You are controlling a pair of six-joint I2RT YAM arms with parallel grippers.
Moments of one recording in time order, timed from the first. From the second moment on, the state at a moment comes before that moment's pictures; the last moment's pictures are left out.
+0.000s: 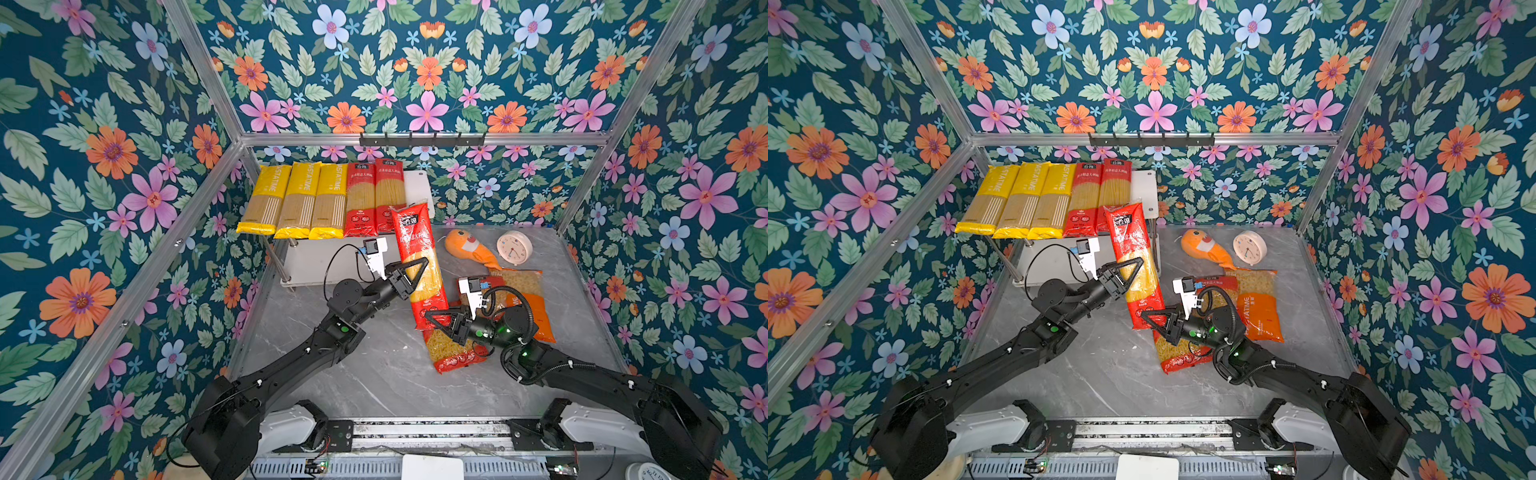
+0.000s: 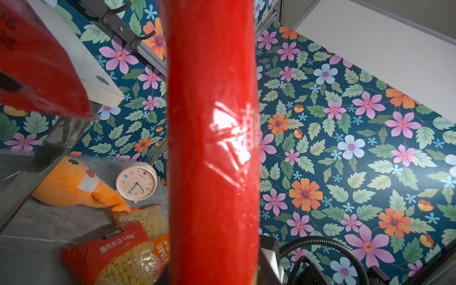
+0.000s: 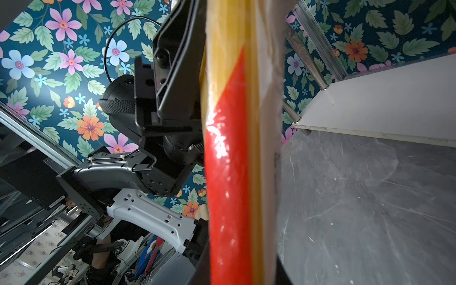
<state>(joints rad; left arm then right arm) -0.68 1.19 0.73 0.77 0.31 -0.89 0.76 1.16 0.51 0.78 -0.48 0.79</state>
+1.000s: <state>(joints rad) -0.54 0.94 0.50 0.69 0.31 -0.94 0.46 1.55 1.43 0.05 -0.54 1.06</state>
